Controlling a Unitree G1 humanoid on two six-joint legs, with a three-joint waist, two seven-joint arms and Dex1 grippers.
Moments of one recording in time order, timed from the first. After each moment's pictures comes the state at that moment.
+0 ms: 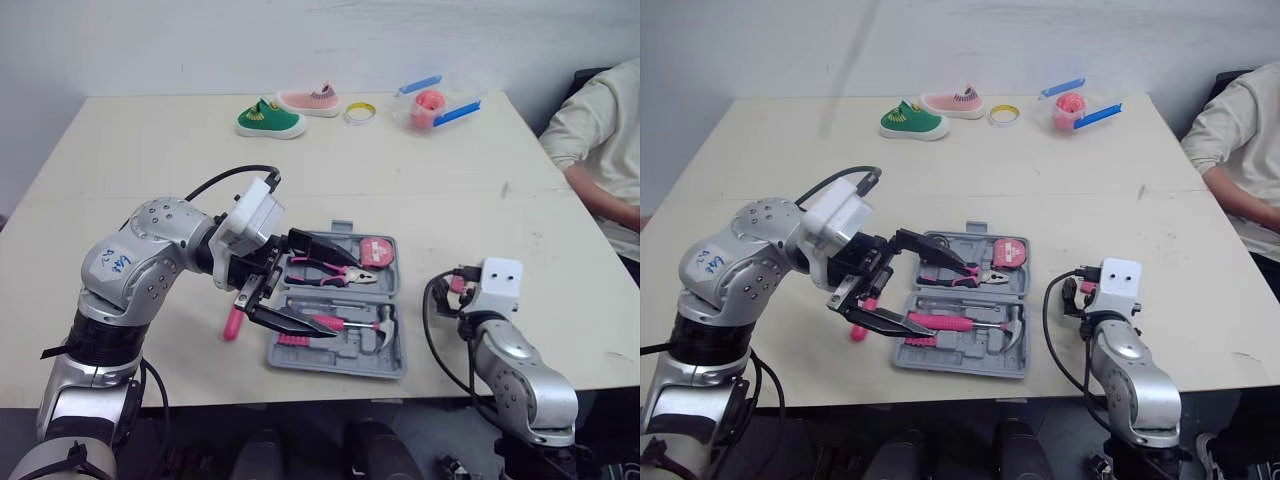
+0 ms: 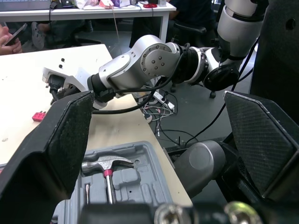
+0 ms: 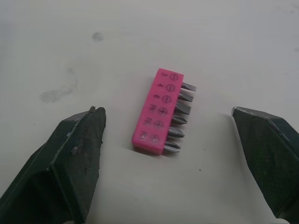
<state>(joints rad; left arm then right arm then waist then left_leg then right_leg) -0.72 0.65 -0.10 -0.30 -0.72 0.67 -1.32 -0.09 -0.19 -0.19 -0.46 0.29 0.86 -0.20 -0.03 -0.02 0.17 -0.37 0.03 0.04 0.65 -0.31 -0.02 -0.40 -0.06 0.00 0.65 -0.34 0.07</state>
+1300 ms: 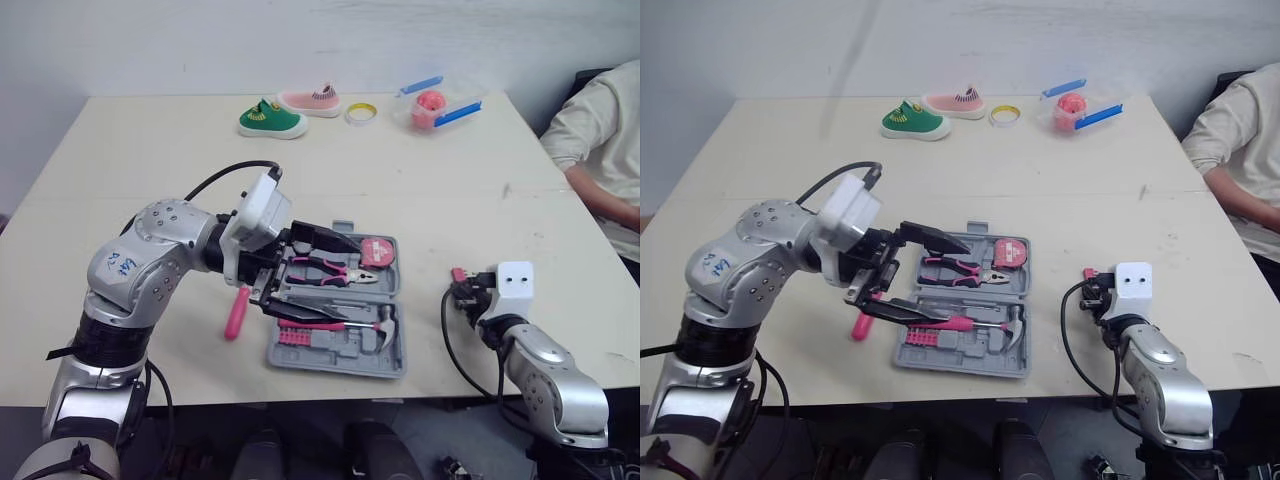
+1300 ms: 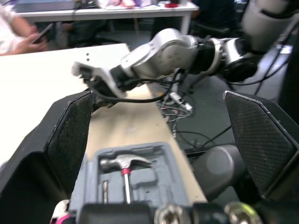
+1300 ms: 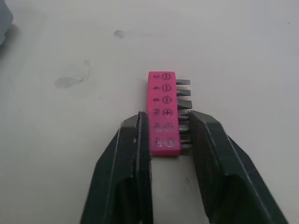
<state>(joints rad) -0.73 0.62 -0.12 -0.29 -0.66 0.66 -1.19 -0.07 -0.34 -0.24 -0.36 0.30 0.76 0.15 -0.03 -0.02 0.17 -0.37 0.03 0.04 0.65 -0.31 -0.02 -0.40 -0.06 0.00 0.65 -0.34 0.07</state>
